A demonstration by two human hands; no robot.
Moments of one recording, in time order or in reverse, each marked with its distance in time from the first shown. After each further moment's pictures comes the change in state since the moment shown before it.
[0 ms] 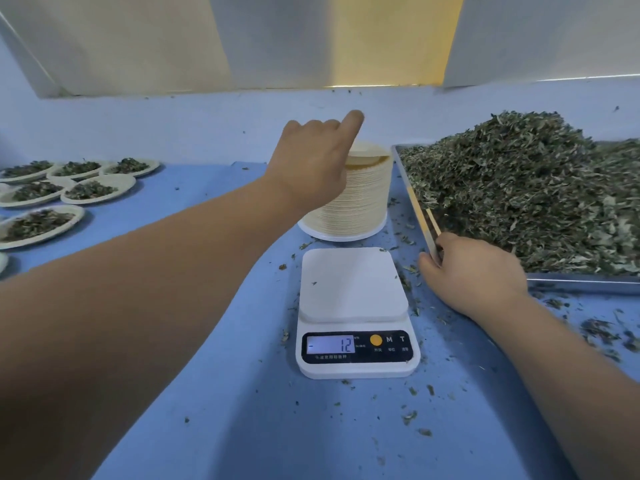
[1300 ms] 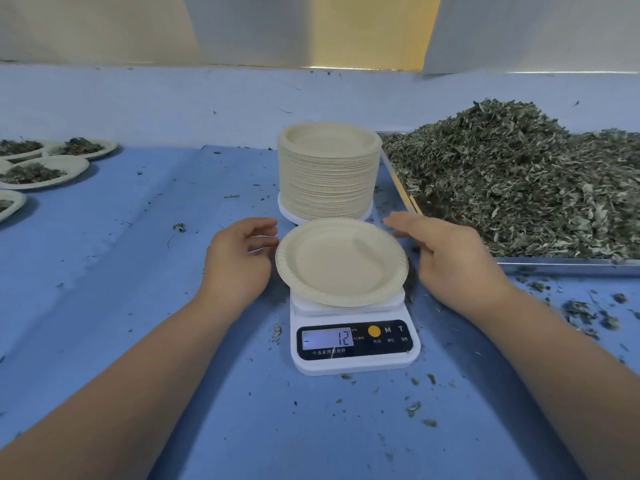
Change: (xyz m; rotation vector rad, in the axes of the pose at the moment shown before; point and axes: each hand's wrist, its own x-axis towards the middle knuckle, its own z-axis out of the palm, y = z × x) left_hand -0.149 -0.008 0.055 -1.140 0.010 -0.848; right_hand -0.015 -0.014 -0.005 0.559 0.067 -0.262
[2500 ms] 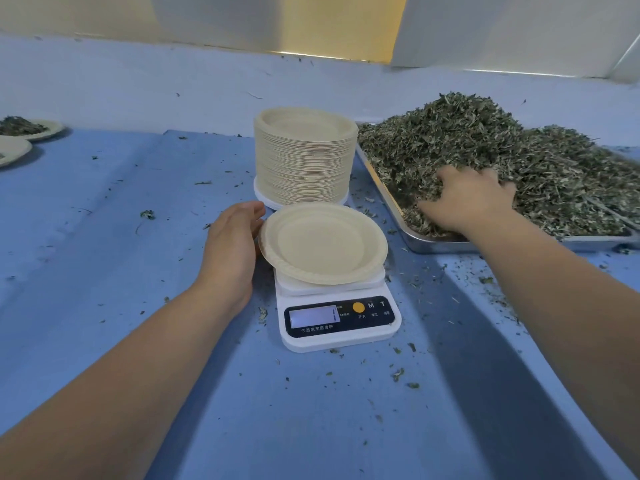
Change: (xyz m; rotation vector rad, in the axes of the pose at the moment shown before) left_hand -0.005 0.007 0.018 -0.463 -0.051 -0.295; right_hand 0.054 0.043 -0.047 -0.826 -0.162 0.607
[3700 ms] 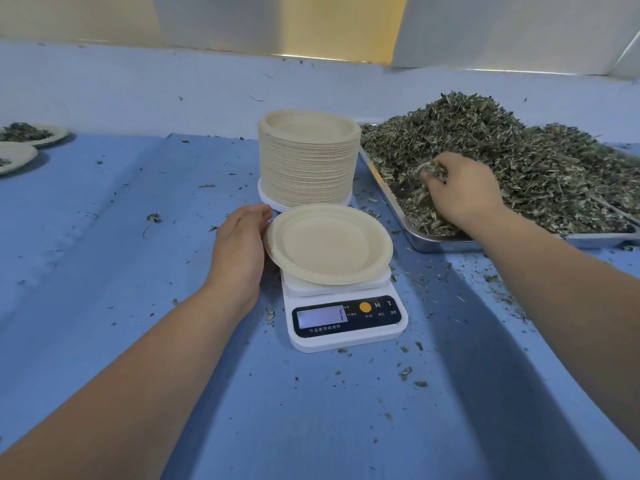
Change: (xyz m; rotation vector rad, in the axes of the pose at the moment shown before) left_hand -0.005 0.004 0.001 0.043 0.018 0.003; right_hand 0.015 0.001 0.012 0.428 0.286 -0.179
